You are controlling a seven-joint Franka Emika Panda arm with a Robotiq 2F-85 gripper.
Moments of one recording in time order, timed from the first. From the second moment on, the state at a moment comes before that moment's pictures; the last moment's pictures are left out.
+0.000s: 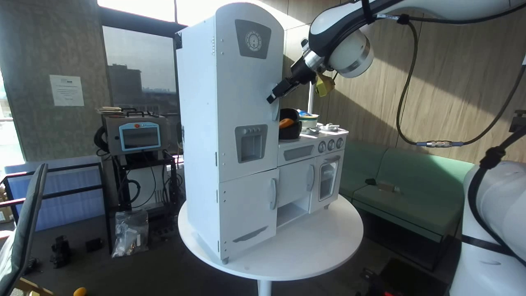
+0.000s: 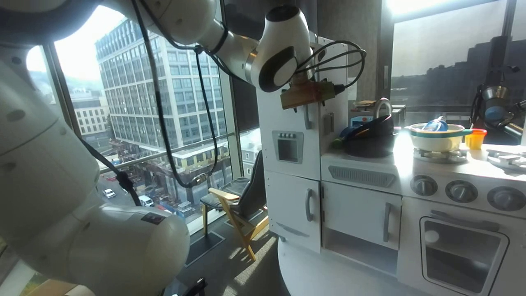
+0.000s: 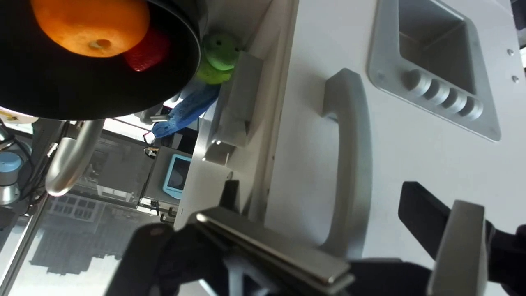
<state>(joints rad) 0.41 -0.41 -0.49 -2.31 0.25 2.76 -0.82</state>
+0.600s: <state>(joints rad) 0.35 -0.56 -0.47 -2.31 0.33 2.55 -0.97</state>
